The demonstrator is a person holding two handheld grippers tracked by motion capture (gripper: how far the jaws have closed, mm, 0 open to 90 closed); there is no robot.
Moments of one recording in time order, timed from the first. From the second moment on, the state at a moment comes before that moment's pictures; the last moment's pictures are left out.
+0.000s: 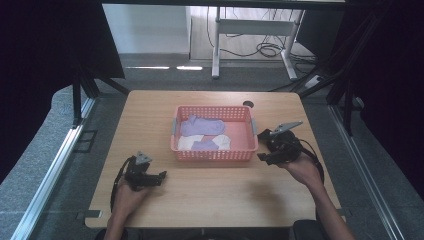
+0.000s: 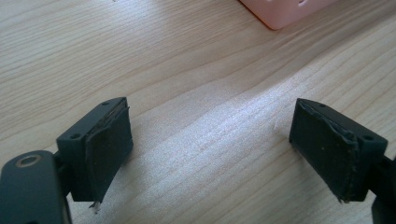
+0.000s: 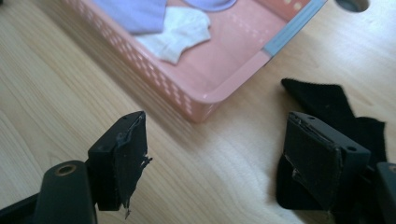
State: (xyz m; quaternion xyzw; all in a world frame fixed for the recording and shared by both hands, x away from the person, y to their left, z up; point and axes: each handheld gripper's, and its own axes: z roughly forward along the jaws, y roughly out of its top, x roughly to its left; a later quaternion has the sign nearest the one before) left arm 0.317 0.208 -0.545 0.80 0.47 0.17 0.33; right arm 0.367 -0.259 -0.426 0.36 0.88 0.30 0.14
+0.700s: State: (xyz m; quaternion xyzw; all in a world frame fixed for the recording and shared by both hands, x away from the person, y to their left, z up) left arm 0.317 0.207 -0.545 0.80 0.47 0.17 0.33; right arm 0.344 -0.246 -0.501 0.36 0.88 0.29 0.11
